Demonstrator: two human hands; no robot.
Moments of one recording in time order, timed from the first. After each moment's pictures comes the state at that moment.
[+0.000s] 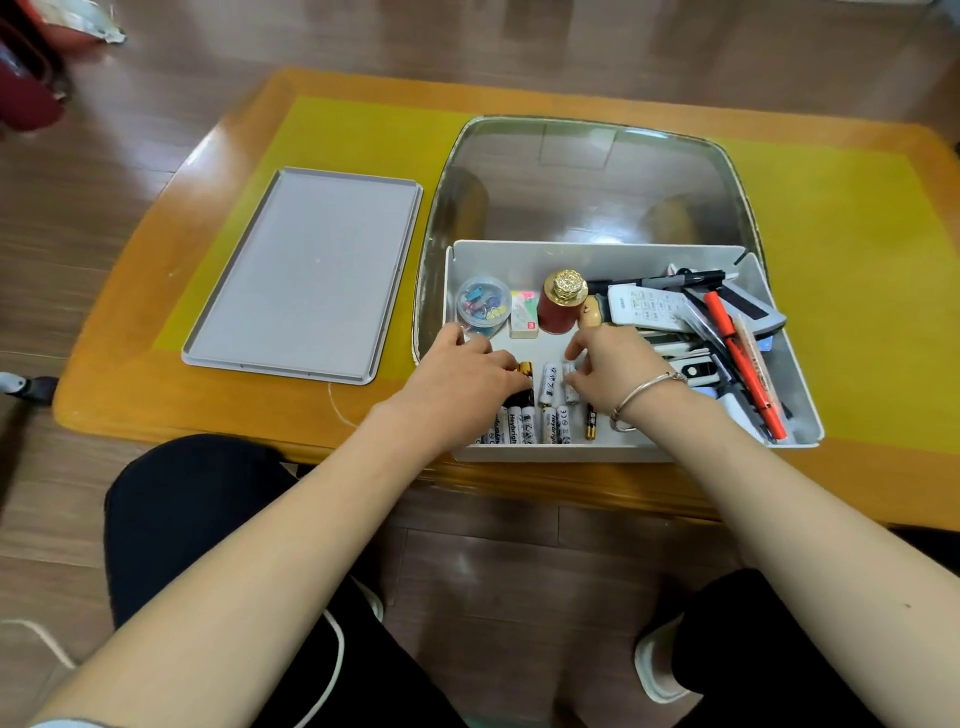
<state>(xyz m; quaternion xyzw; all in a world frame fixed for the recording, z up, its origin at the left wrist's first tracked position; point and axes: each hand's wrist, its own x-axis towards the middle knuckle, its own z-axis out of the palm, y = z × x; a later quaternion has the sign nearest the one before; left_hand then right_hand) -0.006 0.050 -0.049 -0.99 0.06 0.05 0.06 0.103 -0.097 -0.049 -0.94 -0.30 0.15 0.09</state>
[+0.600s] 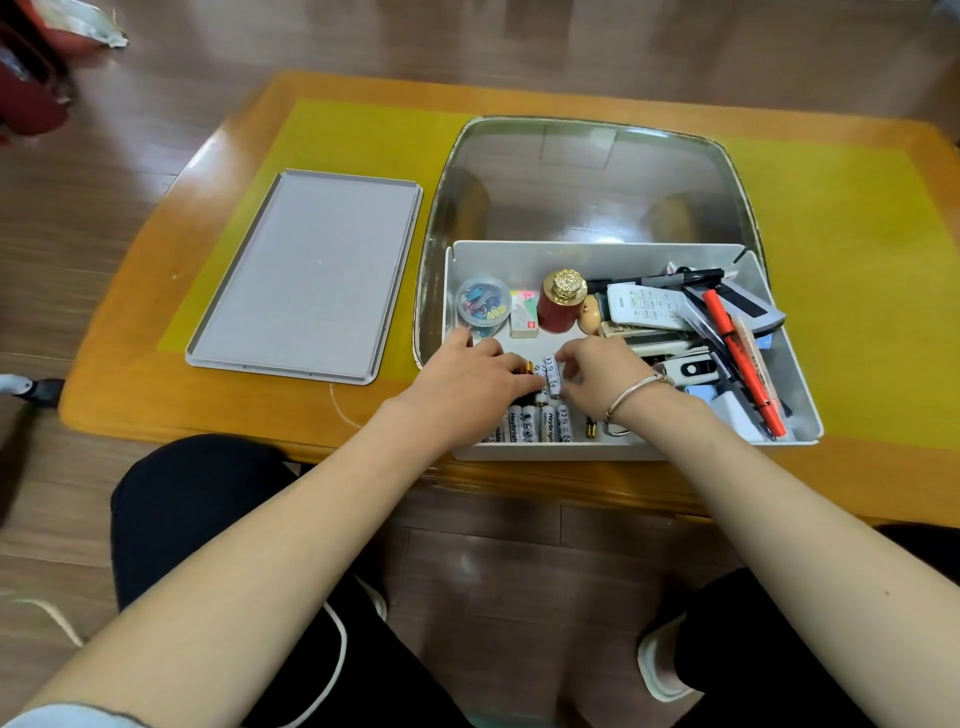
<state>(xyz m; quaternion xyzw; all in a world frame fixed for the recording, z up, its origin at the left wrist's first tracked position) -0.002 0.047 -0.052 -0.99 0.09 0.06 0.07 0.098 -0.094 -0.051 -0.93 -0.31 0.19 0.07</state>
